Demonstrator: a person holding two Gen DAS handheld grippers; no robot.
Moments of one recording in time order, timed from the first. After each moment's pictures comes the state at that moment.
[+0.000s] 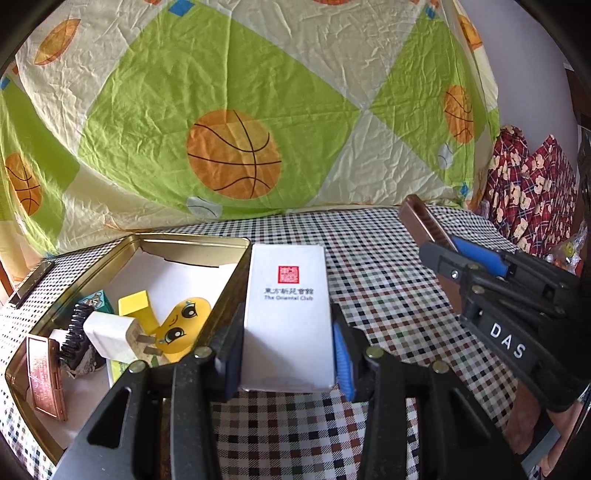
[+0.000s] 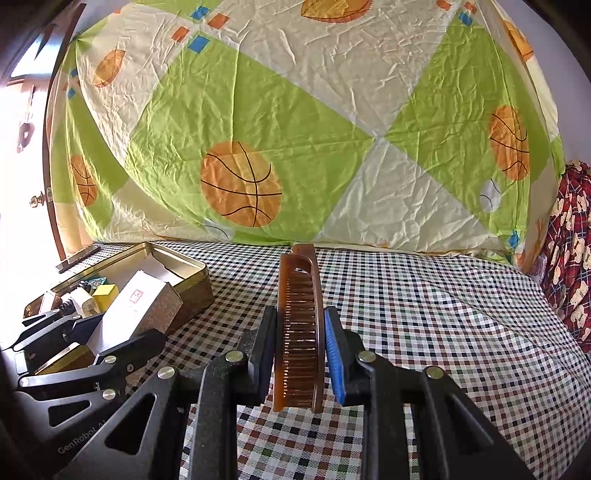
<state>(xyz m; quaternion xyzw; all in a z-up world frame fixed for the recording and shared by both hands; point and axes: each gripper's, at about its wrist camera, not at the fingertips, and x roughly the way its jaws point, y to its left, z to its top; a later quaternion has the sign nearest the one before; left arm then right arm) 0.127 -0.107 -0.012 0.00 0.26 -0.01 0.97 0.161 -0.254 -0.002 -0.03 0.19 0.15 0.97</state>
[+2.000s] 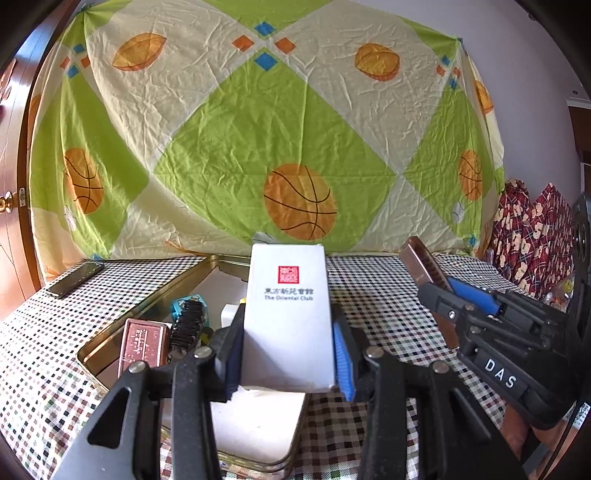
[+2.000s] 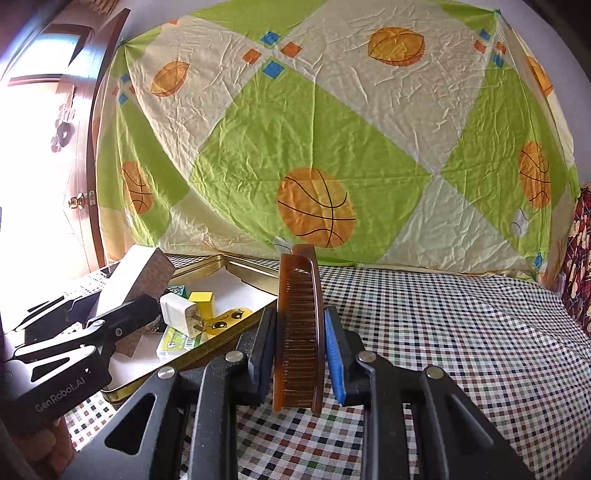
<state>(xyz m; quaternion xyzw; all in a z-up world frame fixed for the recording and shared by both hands) 0.045 -0.017 0.001 -0.04 0.16 0.01 0.99 0.089 -0.175 0.002 -0.03 0.14 0.20 0.97</state>
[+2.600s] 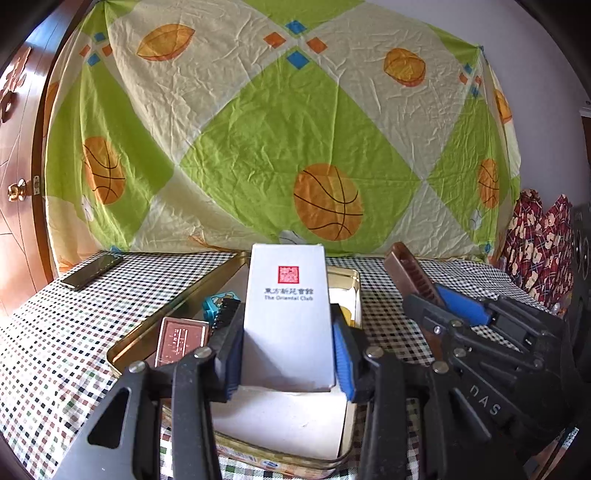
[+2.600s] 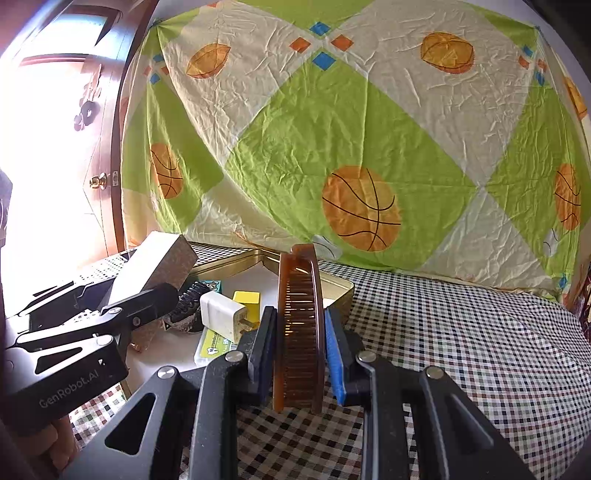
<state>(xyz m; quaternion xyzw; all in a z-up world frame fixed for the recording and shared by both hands) 0.042 0.018 0.000 -0.06 0.17 0.04 0.98 0.089 -0.121 0.001 -0.07 0.14 0.24 0.96</state>
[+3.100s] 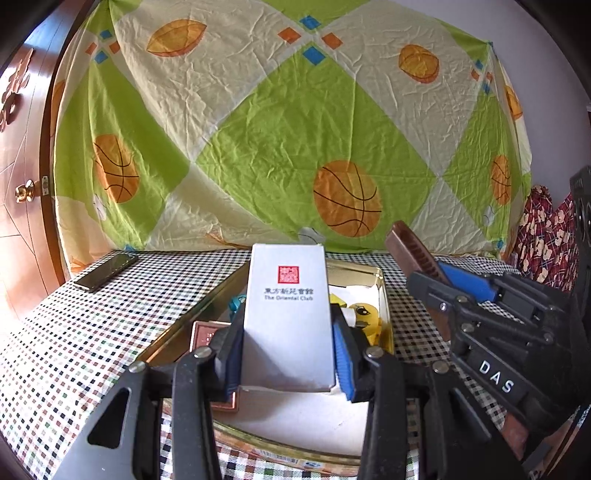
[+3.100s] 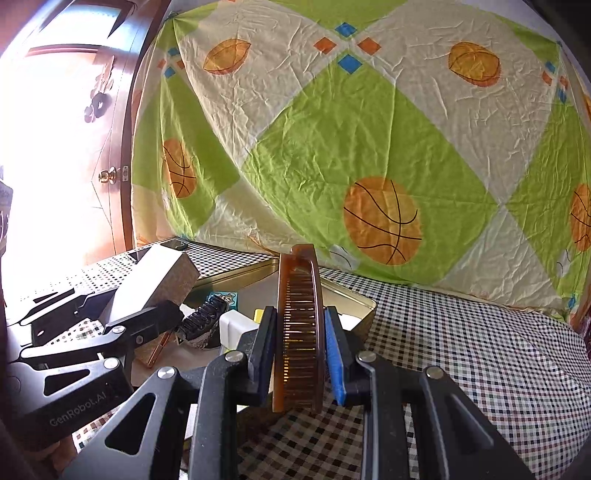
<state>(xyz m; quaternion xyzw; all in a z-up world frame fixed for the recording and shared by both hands) 0.043 0.039 0.003 -0.05 0.18 0.06 0.98 0.097 -0.095 0.017 -0.09 0.14 0.26 0.95</state>
